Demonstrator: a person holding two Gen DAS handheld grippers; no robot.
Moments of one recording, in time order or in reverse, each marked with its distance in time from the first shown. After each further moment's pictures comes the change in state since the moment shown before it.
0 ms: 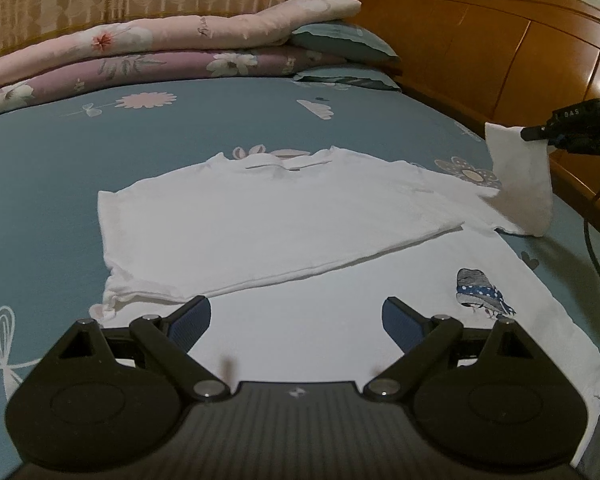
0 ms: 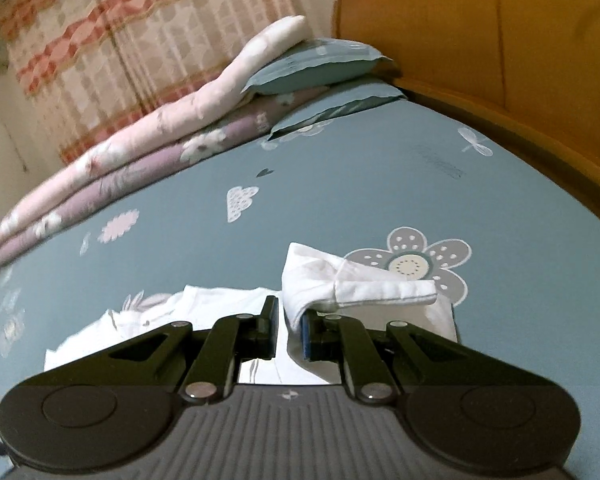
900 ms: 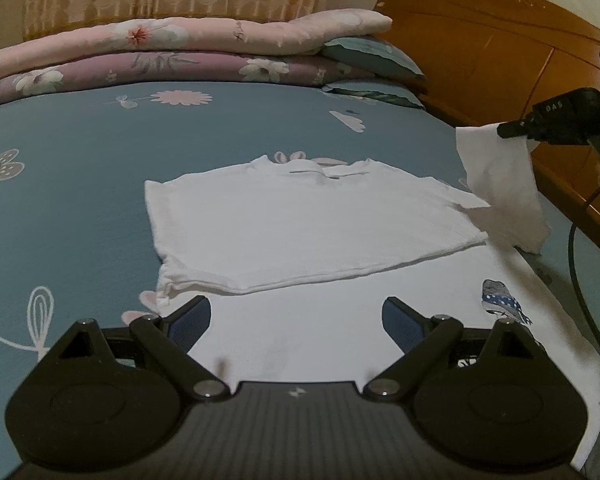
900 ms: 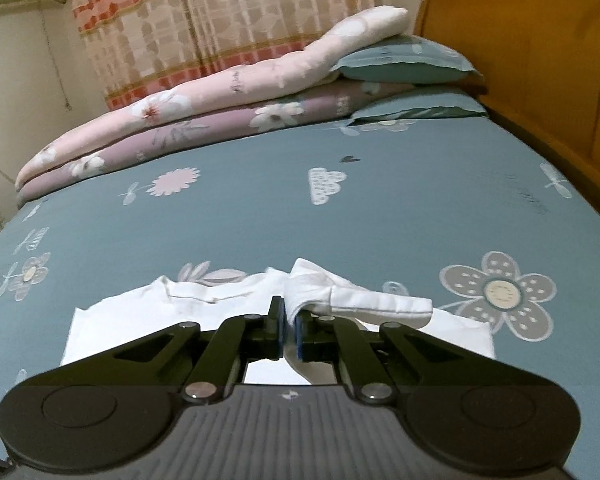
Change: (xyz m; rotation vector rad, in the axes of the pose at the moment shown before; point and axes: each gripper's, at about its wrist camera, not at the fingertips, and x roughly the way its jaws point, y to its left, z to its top) left arm -0.017 0.044 -0.011 -0.079 -0.035 0.023; right arm 0.029 0.105 0.007 -0.170 0.064 0.098
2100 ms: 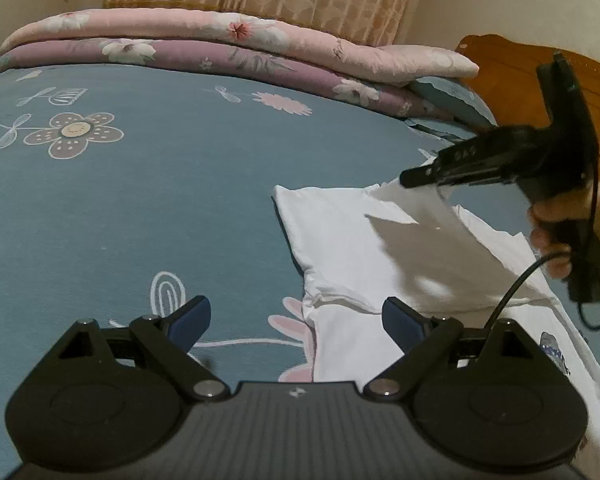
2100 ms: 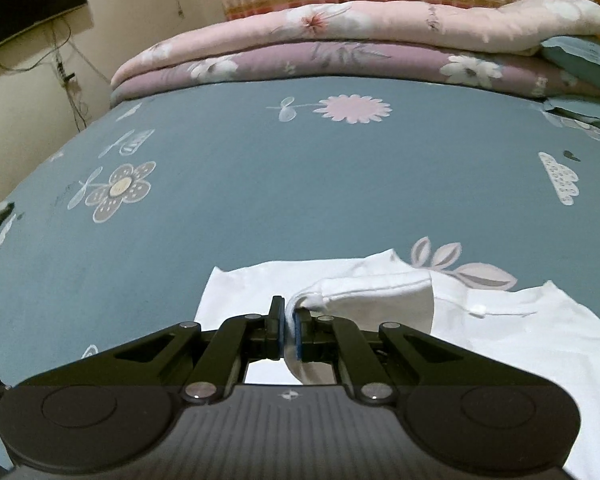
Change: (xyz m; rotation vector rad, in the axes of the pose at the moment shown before) left arm -0.025 0.096 -0.002 -0.195 -0.047 0.107; right arm 0.141 0.223 -0.020 -0.269 0.181 0.226
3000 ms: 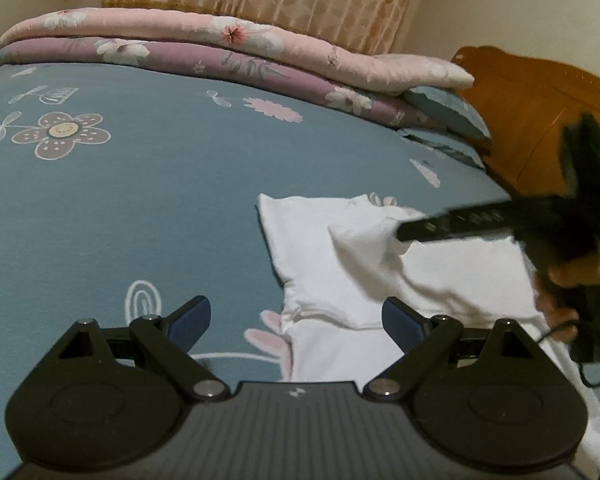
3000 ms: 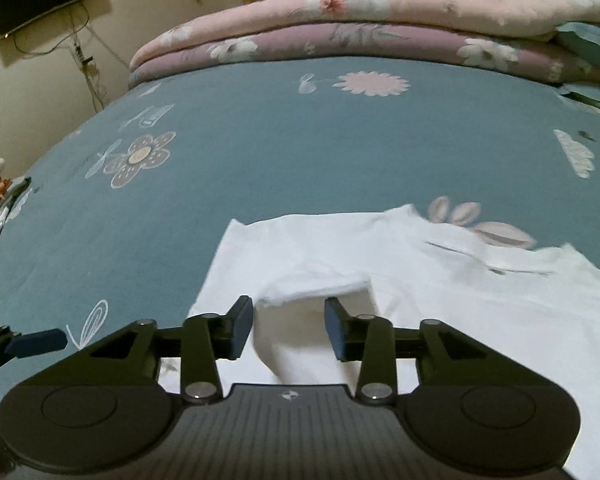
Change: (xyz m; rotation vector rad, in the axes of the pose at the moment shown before) left arm 0.008 -0.009 0.004 -0.040 -0.034 -0.039; right arm -0.018 -0.015 -0.037 0.002 0.025 0.046
